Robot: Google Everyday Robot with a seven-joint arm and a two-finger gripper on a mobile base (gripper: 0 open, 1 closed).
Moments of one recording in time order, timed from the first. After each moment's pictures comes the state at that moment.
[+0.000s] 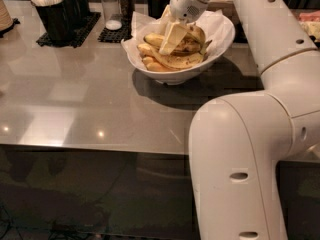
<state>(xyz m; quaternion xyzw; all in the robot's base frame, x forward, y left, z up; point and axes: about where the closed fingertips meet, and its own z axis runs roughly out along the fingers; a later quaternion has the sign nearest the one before) 0.727 -0.017 0.919 -0.74 0.61 0.11 0.26</state>
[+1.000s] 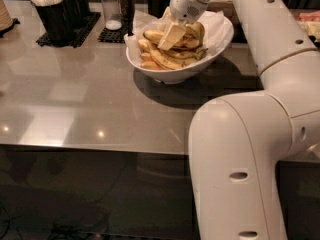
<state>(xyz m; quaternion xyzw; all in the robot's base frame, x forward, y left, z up) 0.727 -0.017 0.919 -0.74 0.61 0.11 0.26</state>
